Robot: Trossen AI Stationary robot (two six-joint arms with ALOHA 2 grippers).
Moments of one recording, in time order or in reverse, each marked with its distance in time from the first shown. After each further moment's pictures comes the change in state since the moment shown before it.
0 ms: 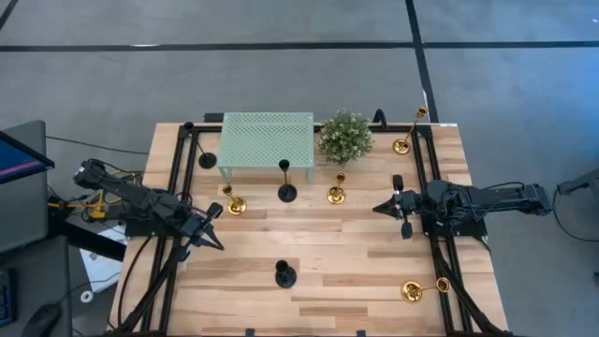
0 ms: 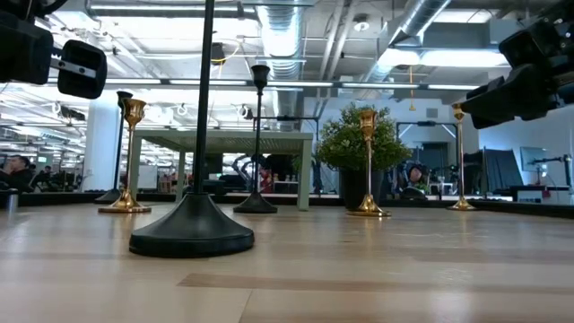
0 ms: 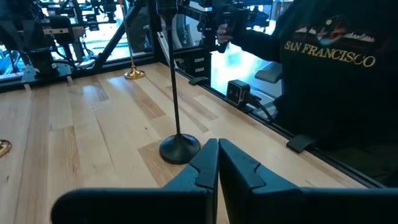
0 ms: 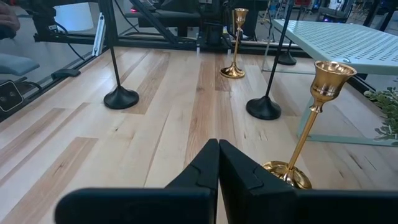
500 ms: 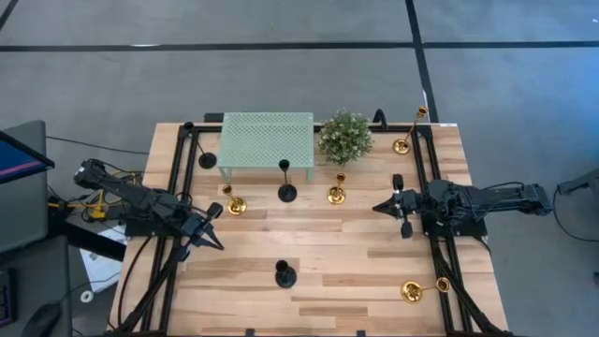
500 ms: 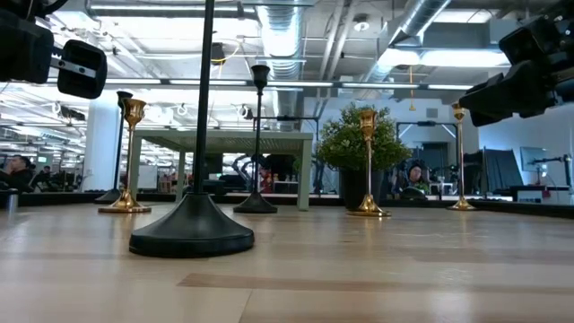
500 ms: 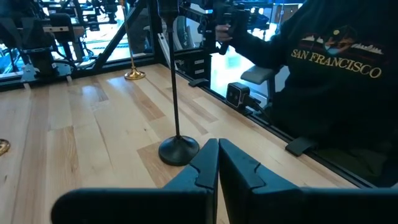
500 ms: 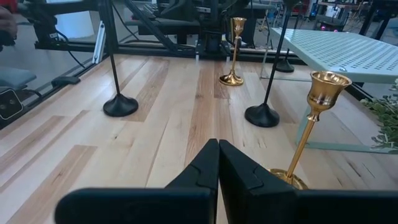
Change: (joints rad) left arm 0.000 0.000 0.000 0.008 0.000 -0.007; right arm 0.000 0.000 -0.002 0.032 0.000 0.000
